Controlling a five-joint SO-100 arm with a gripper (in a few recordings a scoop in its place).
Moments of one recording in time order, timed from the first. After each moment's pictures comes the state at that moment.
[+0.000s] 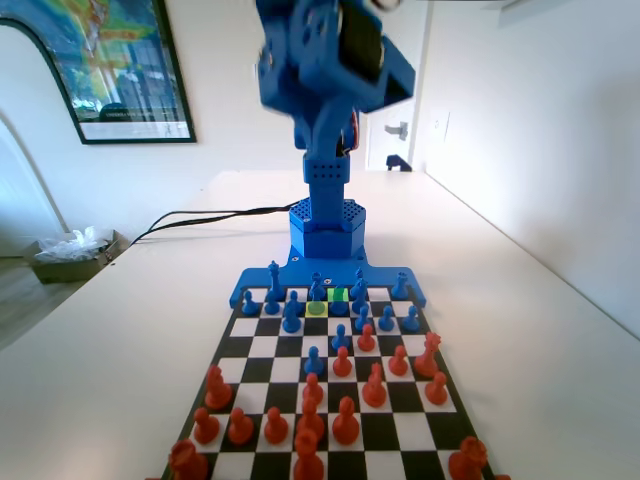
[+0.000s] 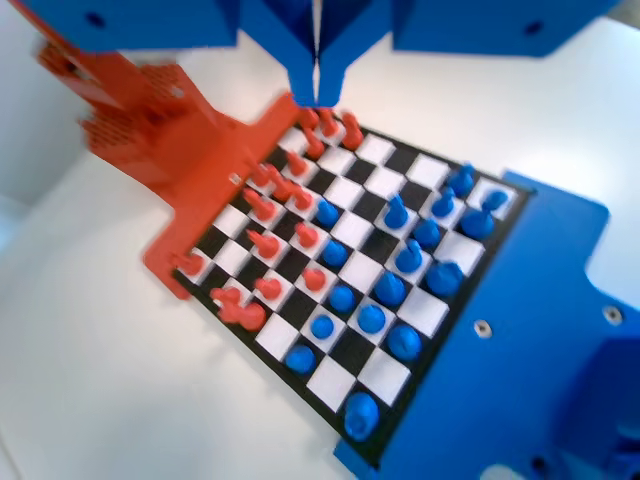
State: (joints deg) arm 3.6 127.8 124.5 73.7 -37.0
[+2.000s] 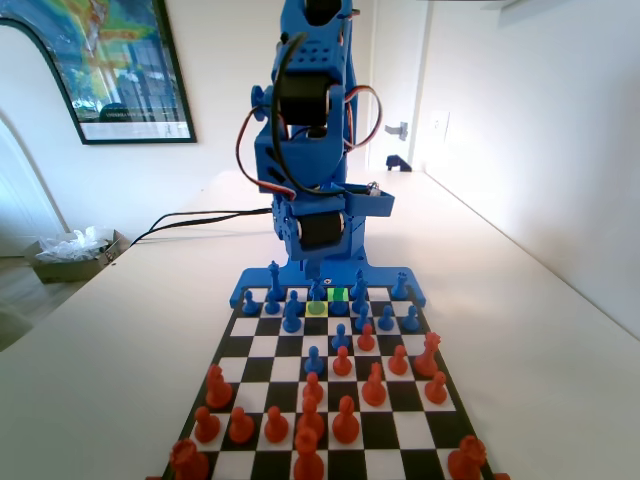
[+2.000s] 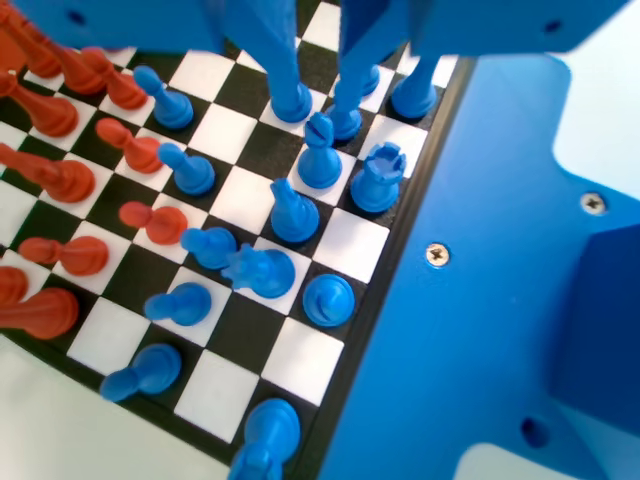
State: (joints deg) arm 8.6 109.7 146.5 47.4 -32.3
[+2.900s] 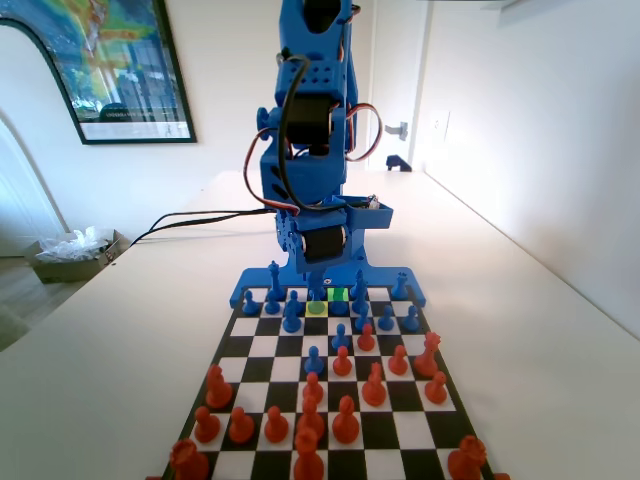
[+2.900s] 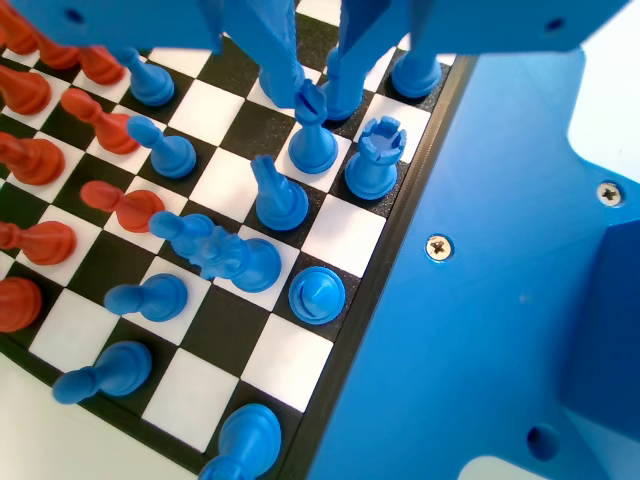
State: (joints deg) arm 8.5 106.7 149.3 42.3 -32.9
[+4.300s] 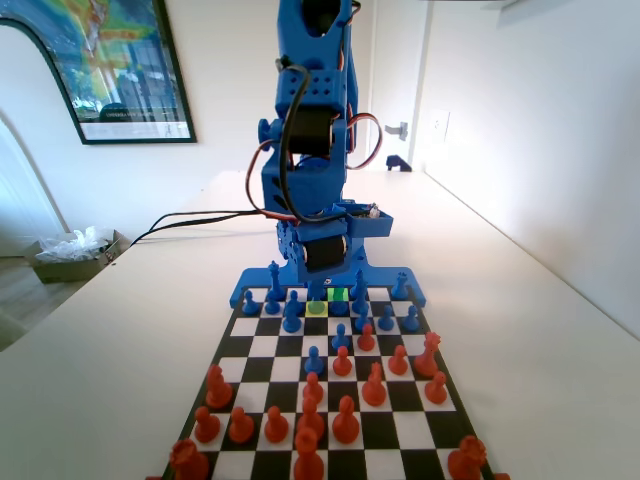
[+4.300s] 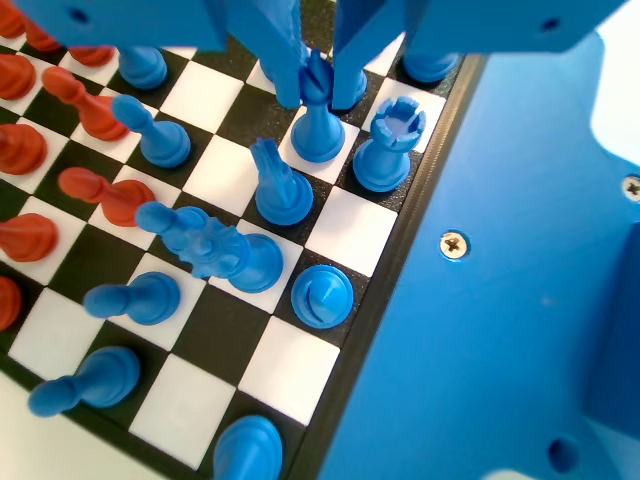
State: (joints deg) arm 8.1 101.7 148.5 38.2 -32.8
